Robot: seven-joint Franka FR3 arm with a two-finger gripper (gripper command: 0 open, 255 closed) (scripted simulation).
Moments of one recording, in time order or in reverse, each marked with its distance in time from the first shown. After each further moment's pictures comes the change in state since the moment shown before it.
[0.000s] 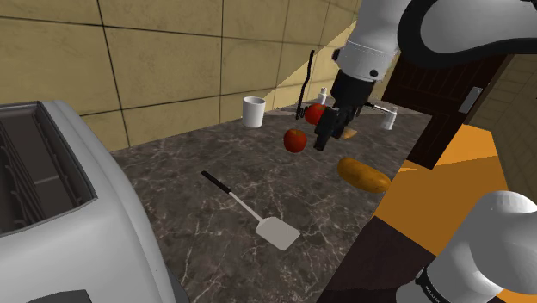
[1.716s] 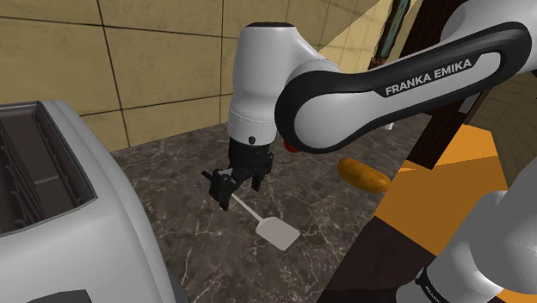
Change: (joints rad) arm -0.001 0.594 0.361 0.239 -0.142 0.297 0.490
